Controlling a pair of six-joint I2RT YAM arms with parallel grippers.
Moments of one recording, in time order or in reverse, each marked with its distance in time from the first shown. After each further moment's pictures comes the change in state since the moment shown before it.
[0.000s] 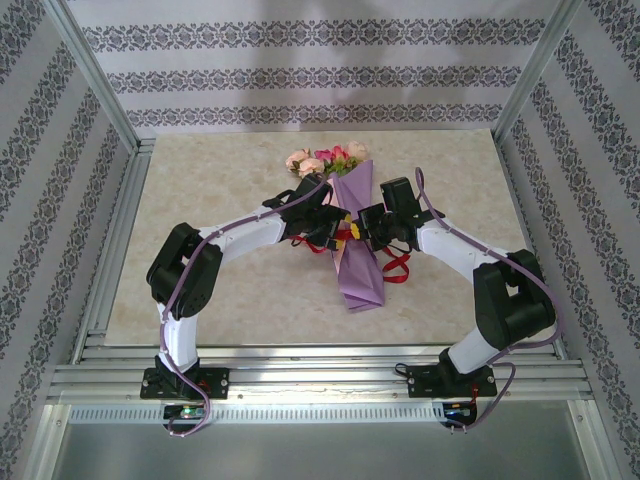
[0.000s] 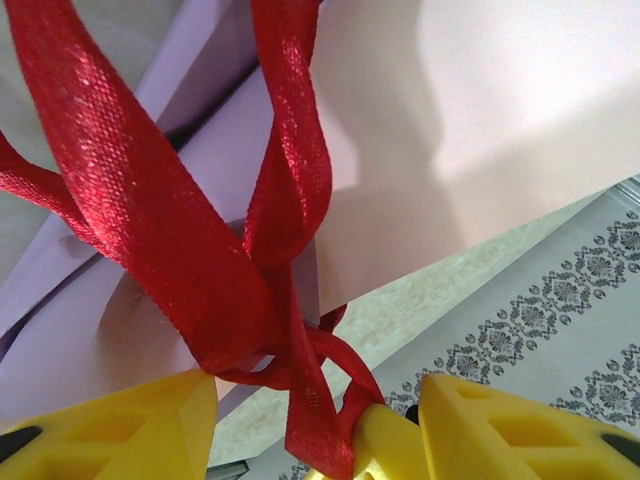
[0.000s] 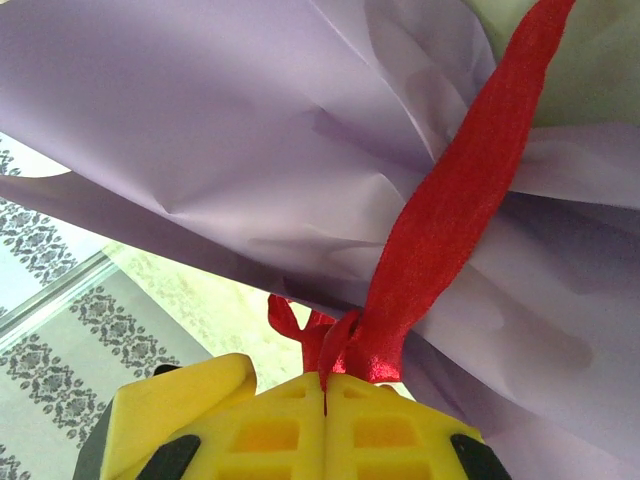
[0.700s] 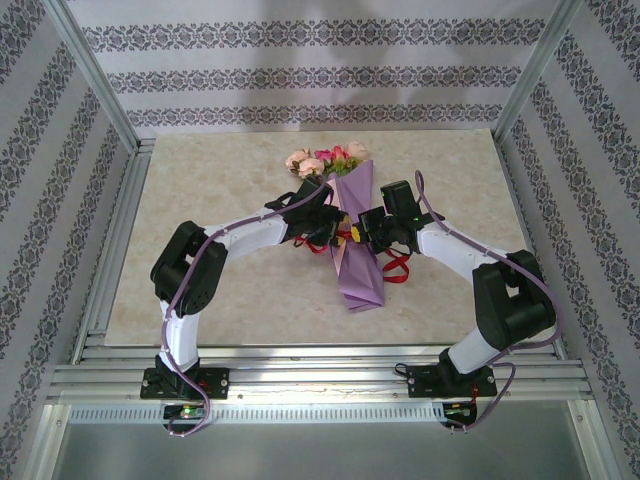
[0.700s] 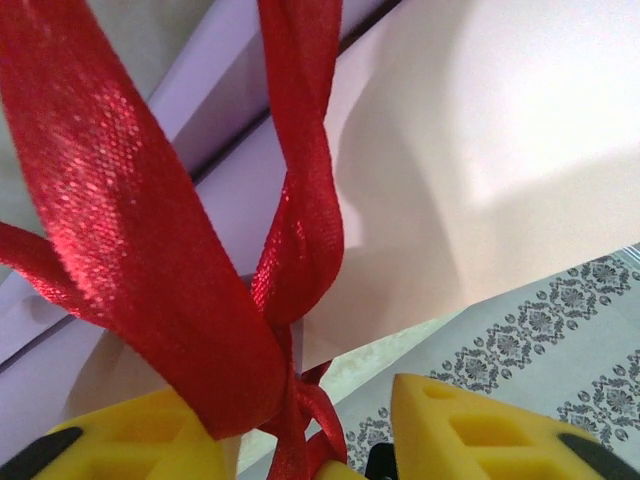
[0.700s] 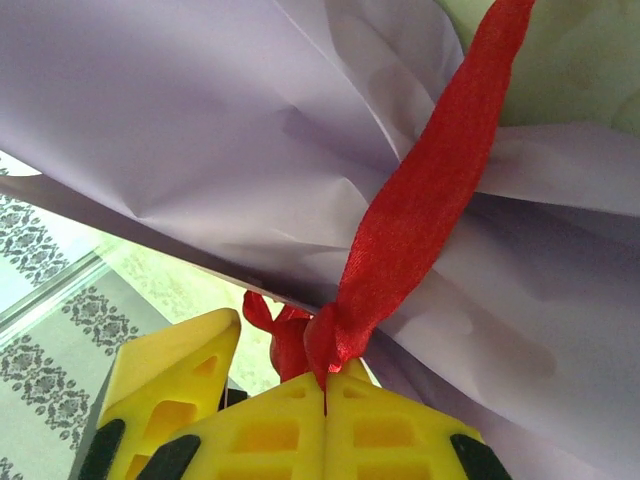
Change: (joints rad) left arm 0.006 0.029 -0.010 0.062 -0.046 -0.061; right arm 0.000 -0.004 -0.029 0.015 -0.006 0.000
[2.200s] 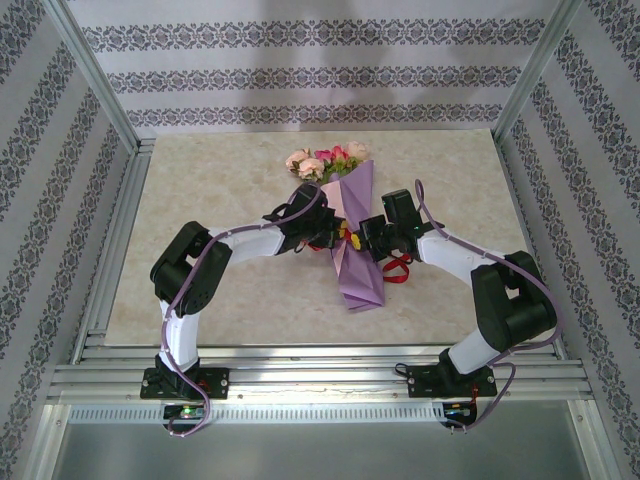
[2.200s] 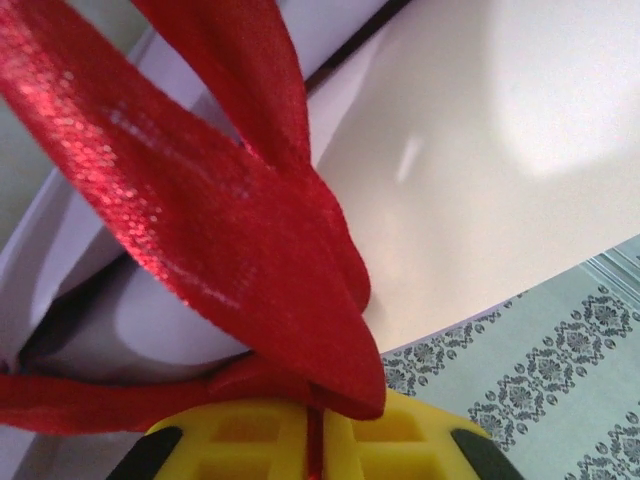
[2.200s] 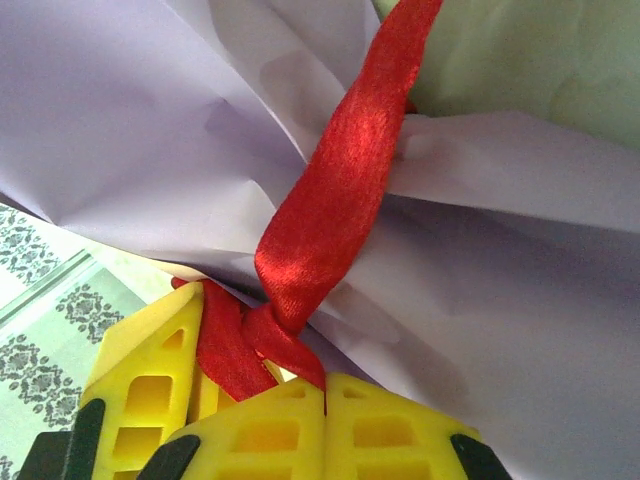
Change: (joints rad) left arm 0.003 -0.001 -0.163 0.322 -0.026 -0.046; right arm 0.001 -0.009 -0.091 0.076 -0.031 0.030
